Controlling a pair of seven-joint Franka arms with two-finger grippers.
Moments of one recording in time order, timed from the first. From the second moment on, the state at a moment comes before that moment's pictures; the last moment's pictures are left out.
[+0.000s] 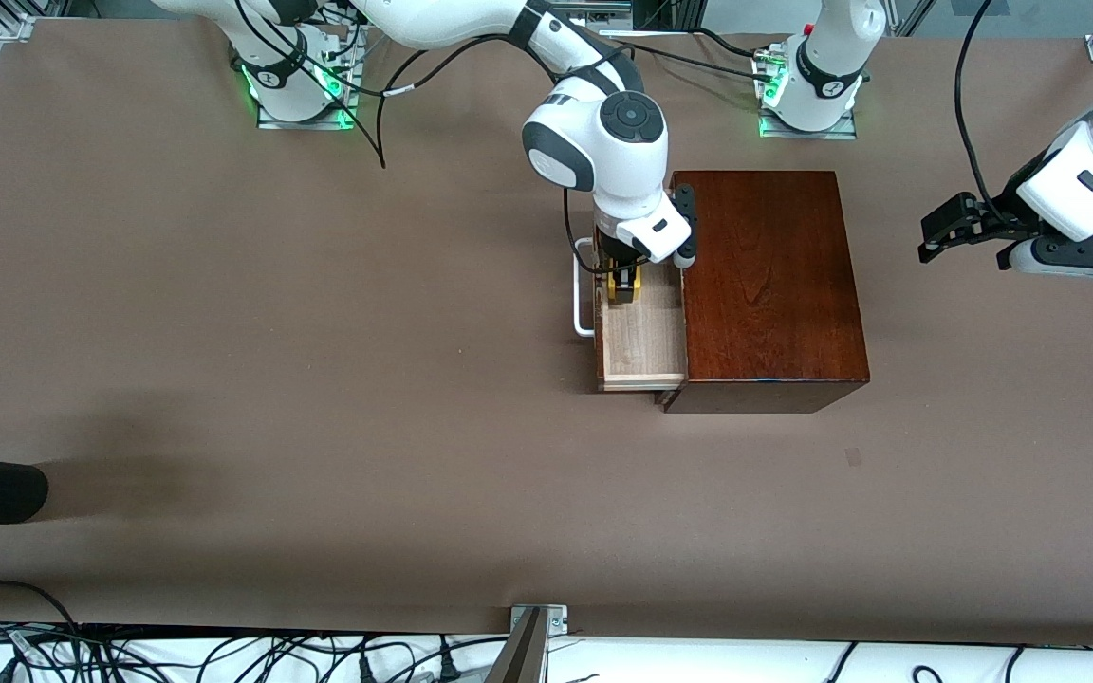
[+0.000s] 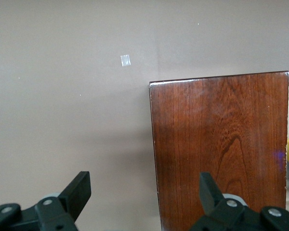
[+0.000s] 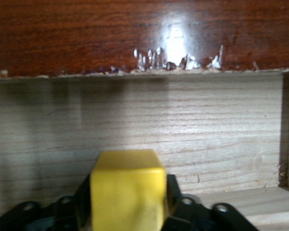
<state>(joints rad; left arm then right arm) -0.04 0.00 -0.02 -1.67 0.00 1.62 -0.01 0.93 0.86 0.04 -1.10 -0.11 2.10 -0.53</state>
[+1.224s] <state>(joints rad) -0.04 0.00 -0.08 -1.65 0.00 1.52 0.02 0.75 0.59 0.01 -0.94 -0.08 1.67 -0.34</state>
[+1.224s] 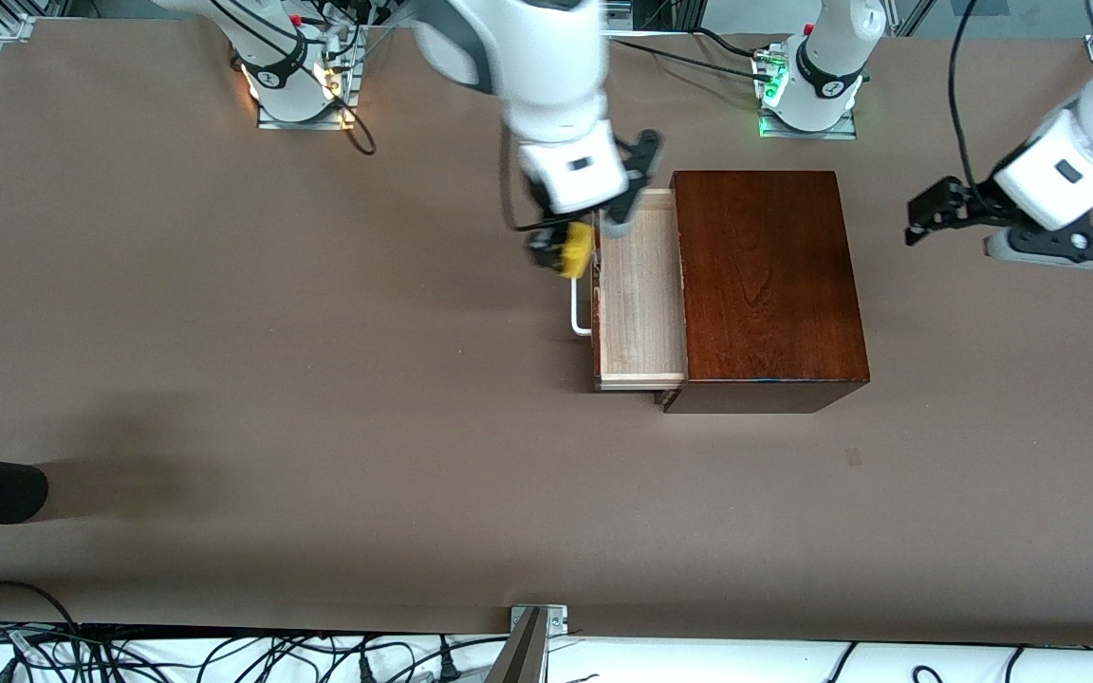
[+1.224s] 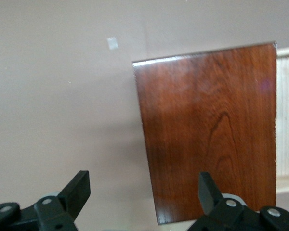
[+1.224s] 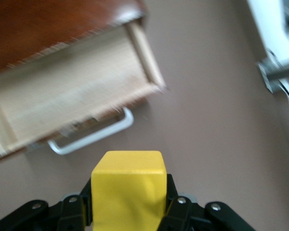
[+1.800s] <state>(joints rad) -0.05 0.09 -0.21 -1.65 -0.21 1.40 0.46 0.31 0.51 0.01 -1.00 0.04 1.63 -0.34</state>
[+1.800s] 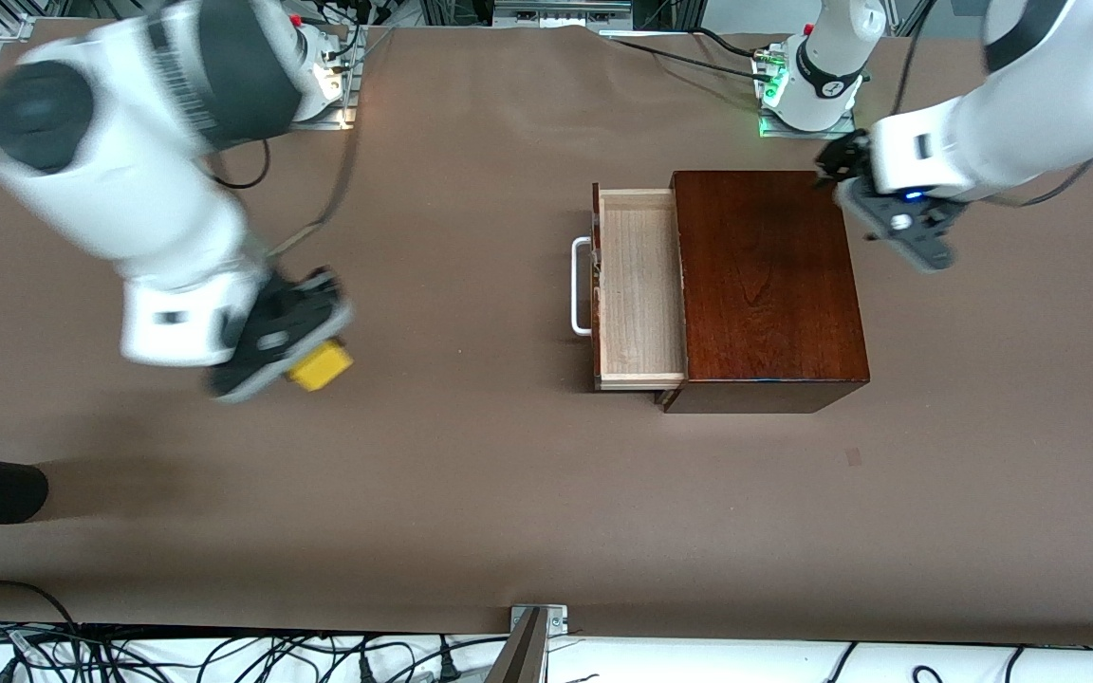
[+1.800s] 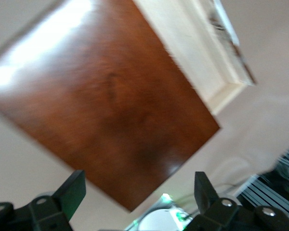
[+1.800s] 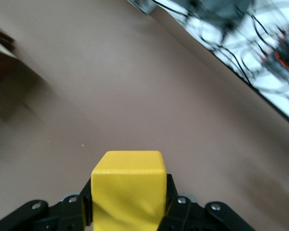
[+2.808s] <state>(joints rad) -0.43 0.54 -0.34 -1.37 -0.16 1.72 0.80 0.07 0.15 0.01 -2.14 0.08 2.33 -0.24</state>
